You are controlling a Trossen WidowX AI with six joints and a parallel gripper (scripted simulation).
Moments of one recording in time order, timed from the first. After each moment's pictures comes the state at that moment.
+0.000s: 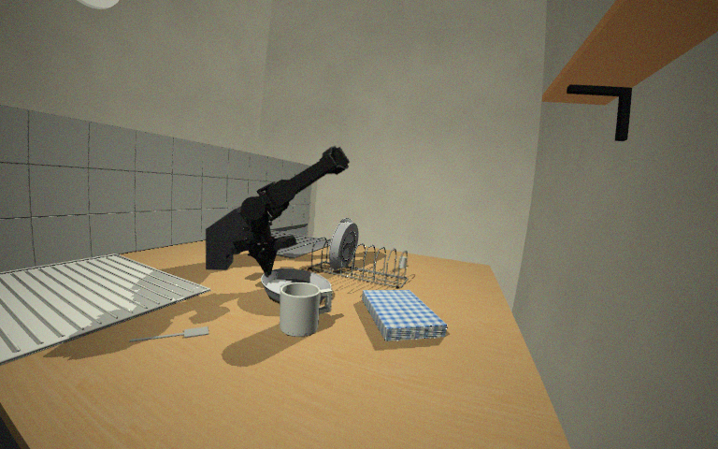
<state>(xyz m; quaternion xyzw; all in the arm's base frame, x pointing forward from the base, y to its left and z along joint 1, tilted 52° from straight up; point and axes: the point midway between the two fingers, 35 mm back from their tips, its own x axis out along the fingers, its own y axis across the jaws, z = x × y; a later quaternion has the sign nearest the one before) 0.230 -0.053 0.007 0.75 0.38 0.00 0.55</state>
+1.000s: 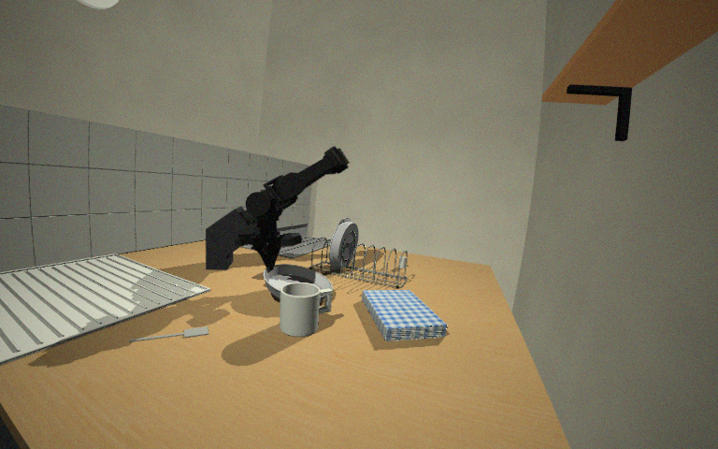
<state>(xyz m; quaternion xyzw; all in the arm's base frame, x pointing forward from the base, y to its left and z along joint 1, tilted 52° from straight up) 0.227 -0.062 0.023 0.72 0.42 -0.03 0.55</state>
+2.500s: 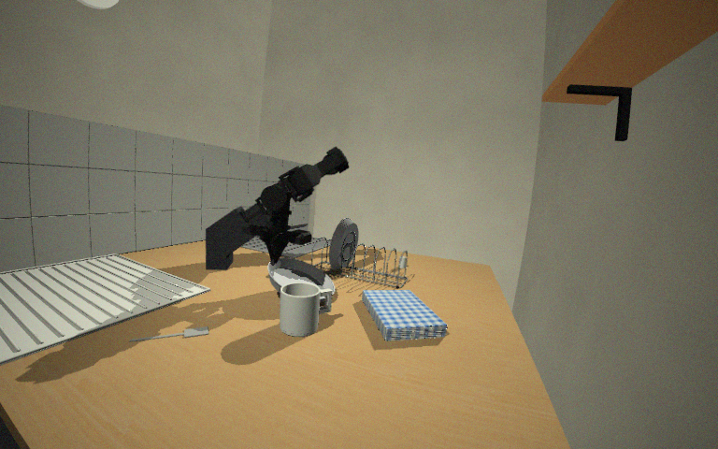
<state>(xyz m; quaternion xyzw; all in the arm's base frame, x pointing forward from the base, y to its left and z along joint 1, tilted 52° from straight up) 0.229 -0.076 0.051 0.68 0.49 -0.08 0.54</state>
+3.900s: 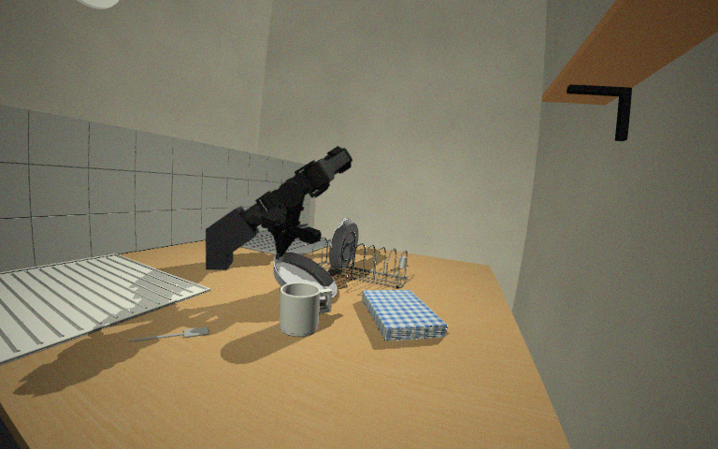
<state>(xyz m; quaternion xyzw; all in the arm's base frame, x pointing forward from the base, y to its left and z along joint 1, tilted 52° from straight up) 0.232 -0.086 0.078 0.64 0.54 -0.13 0.54</state>
